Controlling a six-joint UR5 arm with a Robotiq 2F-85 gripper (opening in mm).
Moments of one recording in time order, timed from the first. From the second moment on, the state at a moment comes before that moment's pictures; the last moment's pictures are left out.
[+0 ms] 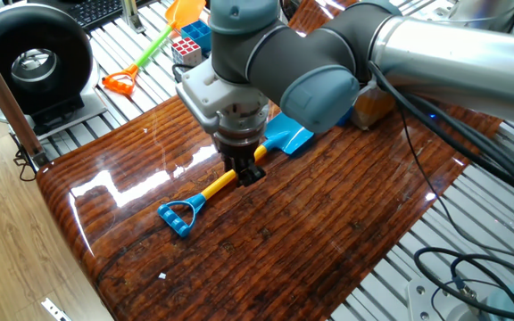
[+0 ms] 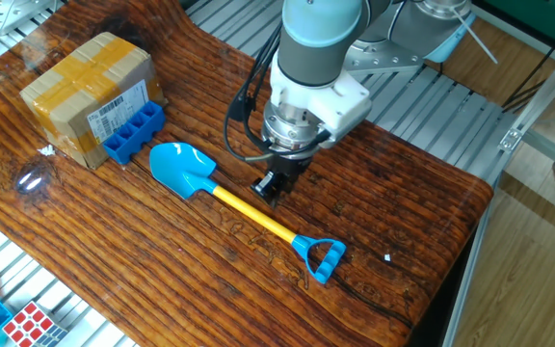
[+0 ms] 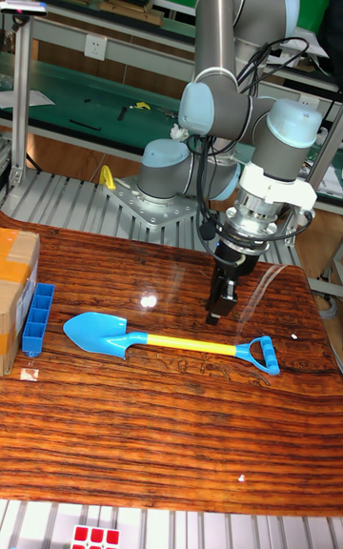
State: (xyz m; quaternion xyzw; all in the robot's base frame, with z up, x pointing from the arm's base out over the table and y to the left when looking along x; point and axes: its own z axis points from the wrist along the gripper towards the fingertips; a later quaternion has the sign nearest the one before) arm 0.489 0.122 0.058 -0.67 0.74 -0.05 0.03
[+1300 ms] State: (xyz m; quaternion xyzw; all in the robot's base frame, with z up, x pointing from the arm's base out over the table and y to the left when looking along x) arm 0.490 0.126 0.057 -0.67 0.74 -0.05 0.04
